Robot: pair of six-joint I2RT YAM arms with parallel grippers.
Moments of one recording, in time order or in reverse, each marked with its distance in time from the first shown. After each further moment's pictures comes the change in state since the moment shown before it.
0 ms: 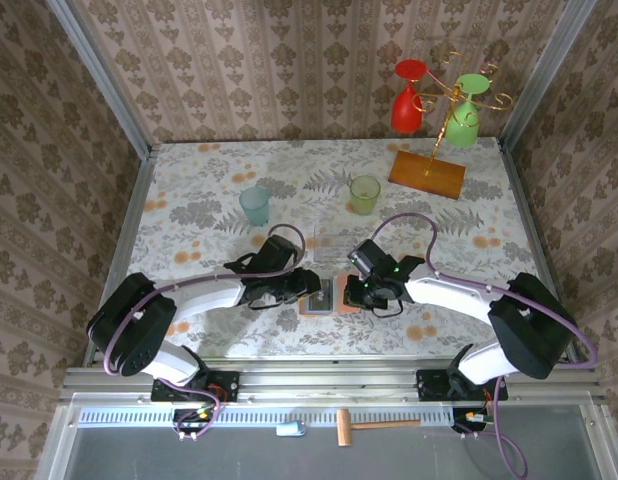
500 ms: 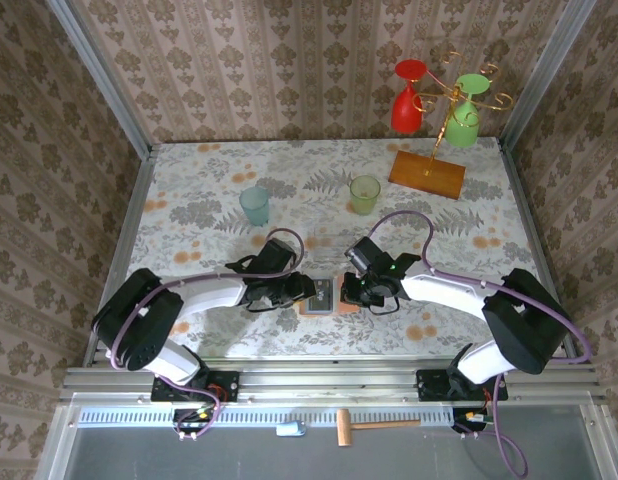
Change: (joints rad) left arm 0.016 0.042 -0.014 -0.020 -0.012 0.019; right arm 0.000 0.033 0.025 0.015 0.000 -0.003
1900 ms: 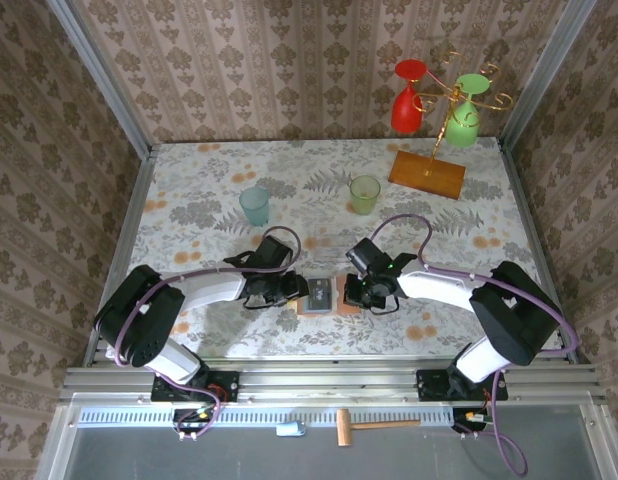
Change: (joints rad) left arm 0.045 0.018 0.032 -0.106 -0.014 0.069; right arm -0.031 0.059 -0.014 0.022 -0.020 0.024
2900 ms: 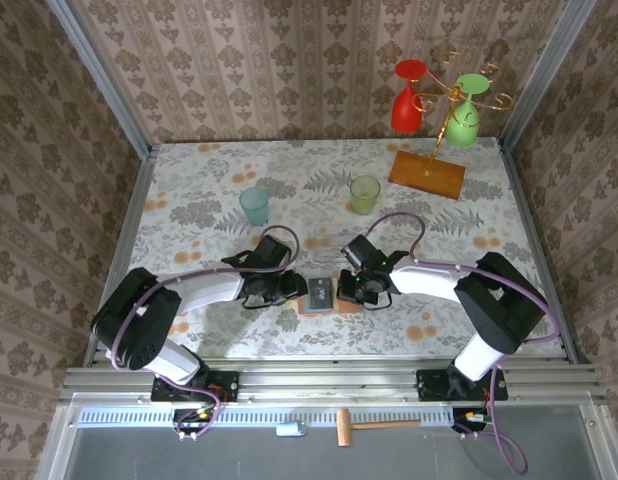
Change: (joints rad) left arm 0.007 -0.031 0.000 -0.016 -0.016 0.003; right arm -0.002 0.080 0.019 0.091 -0.014 0.008
